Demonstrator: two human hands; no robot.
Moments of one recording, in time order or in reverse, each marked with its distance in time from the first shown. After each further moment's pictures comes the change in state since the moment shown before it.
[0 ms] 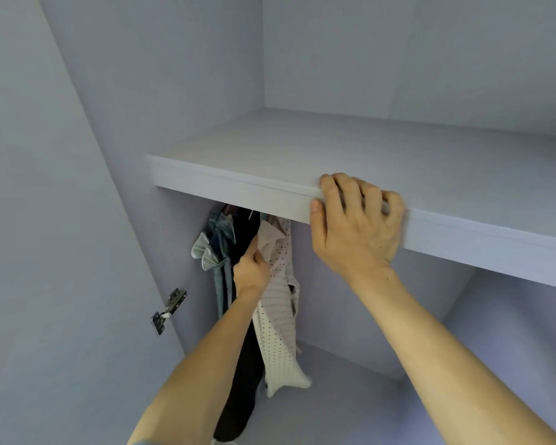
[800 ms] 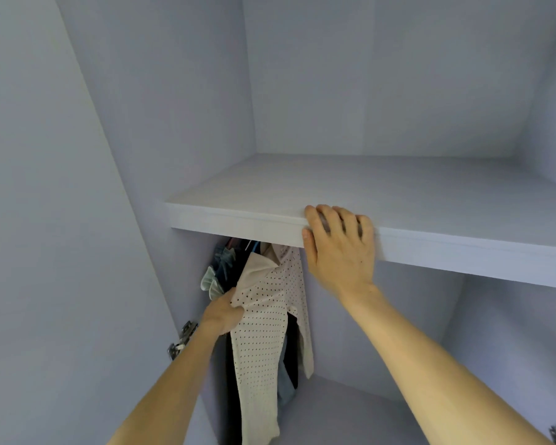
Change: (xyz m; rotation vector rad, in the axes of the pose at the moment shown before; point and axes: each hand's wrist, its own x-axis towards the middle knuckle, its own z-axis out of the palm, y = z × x) left_hand -0.015 -0.009 -0.096 0.420 -0.392 -0.014; right_hand 0.002 0.000 -0.019 0.125 -0.206 0.034
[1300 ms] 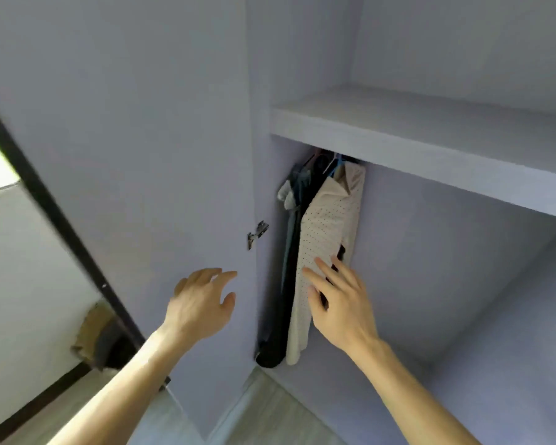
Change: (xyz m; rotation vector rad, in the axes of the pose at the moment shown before) left_hand -0.247 -0.118 -0.040 0.491 0.228 -0.002; right_hand -0.200 -0.112 -0.088 0.601 -0.602 -0.035
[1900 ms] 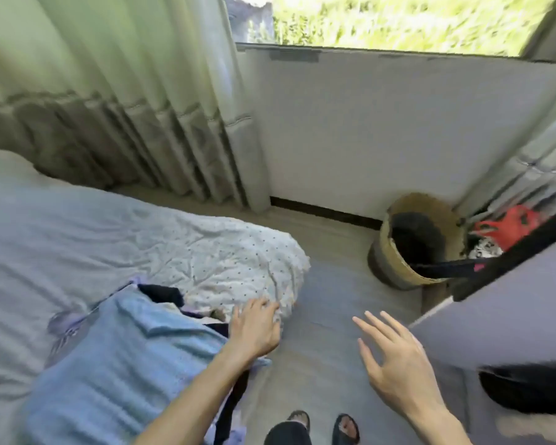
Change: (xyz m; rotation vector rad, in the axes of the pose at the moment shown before) left_hand -0.479 -0.140 0.125 -0.163 -0.154 -1.221; right_hand -0.229 -0.270 0.082 0.370 -0.891 -0.754
